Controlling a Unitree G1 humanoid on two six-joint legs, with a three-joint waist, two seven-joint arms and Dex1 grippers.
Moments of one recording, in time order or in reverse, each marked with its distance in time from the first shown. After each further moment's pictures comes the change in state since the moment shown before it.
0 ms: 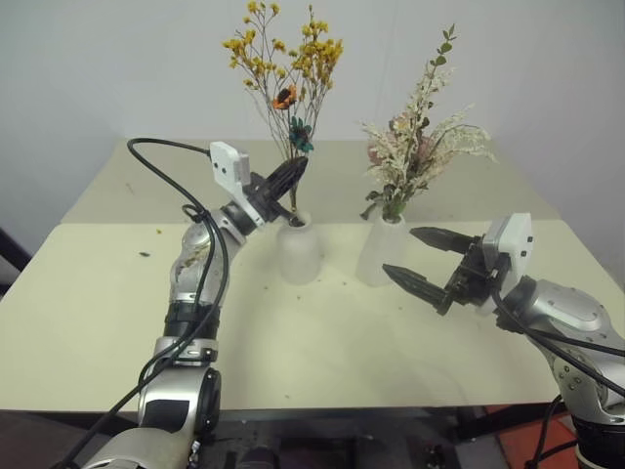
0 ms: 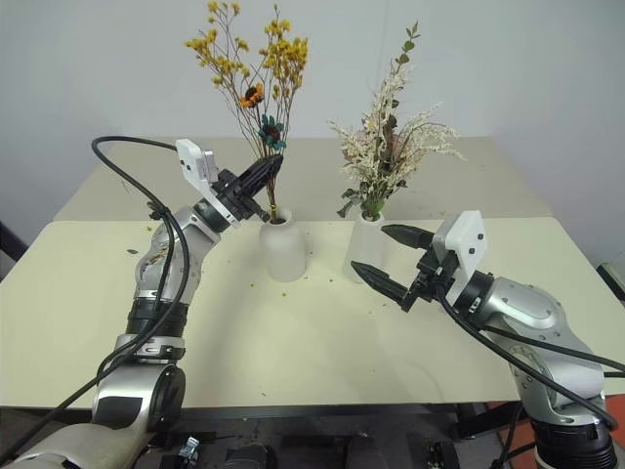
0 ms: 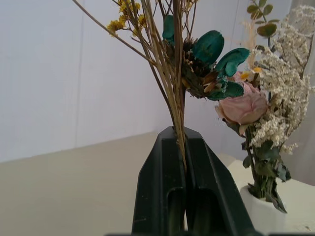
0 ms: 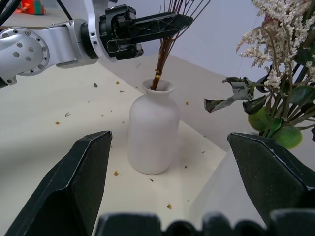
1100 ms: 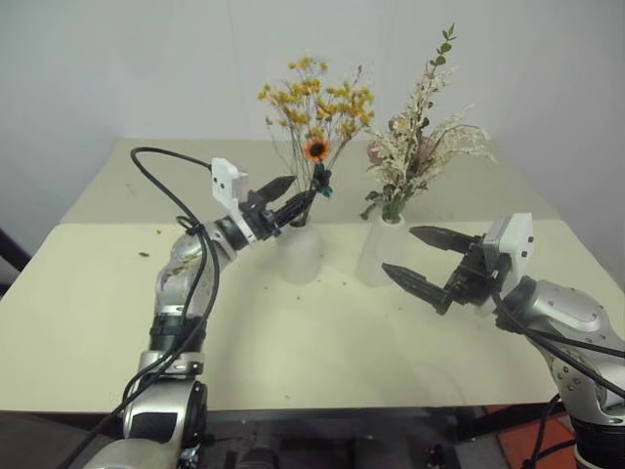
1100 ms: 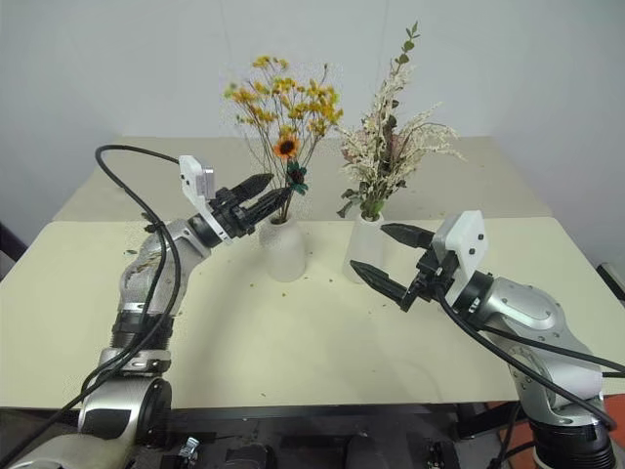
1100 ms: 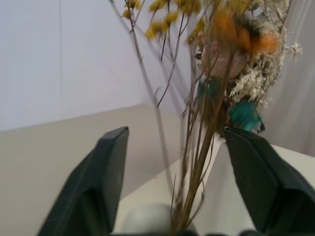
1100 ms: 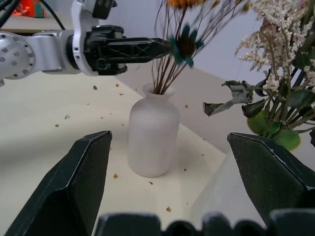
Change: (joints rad) left arm 0.140 0.089 -0.018 -0.198 -0.018 0.178 -0.038; right arm 0.008 0.008 -0.001 0.013 -0.003 -0.025 0.011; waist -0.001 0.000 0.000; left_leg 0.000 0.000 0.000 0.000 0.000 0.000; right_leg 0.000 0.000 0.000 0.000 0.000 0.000
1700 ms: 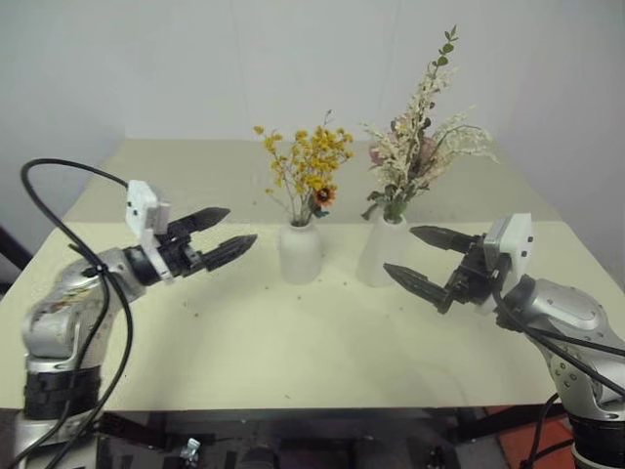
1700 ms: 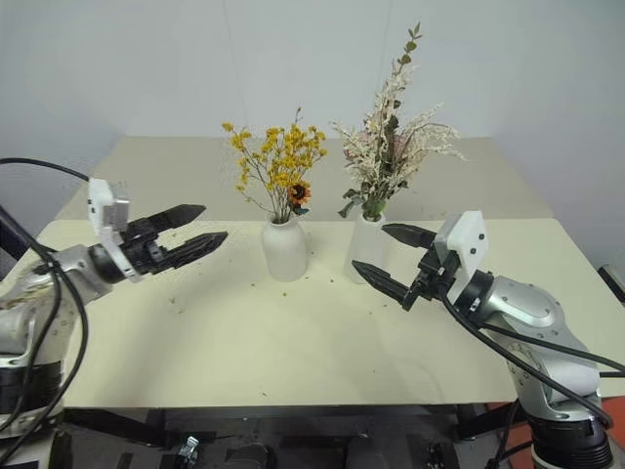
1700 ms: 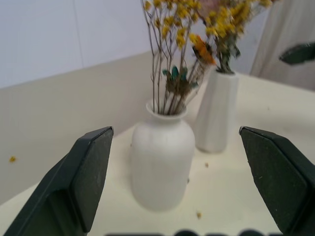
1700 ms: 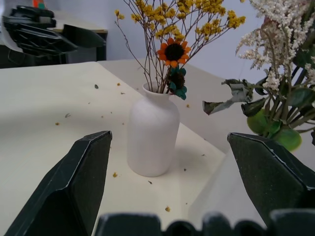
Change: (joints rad) left arm 0.308 0.449 0.172 -0.338 -0.195 0.261 -0.159; right arm -0.021 -0.003 0.002 0.026 -0.014 0.000 0.023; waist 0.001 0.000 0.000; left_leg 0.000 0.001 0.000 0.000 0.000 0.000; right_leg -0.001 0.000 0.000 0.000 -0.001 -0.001
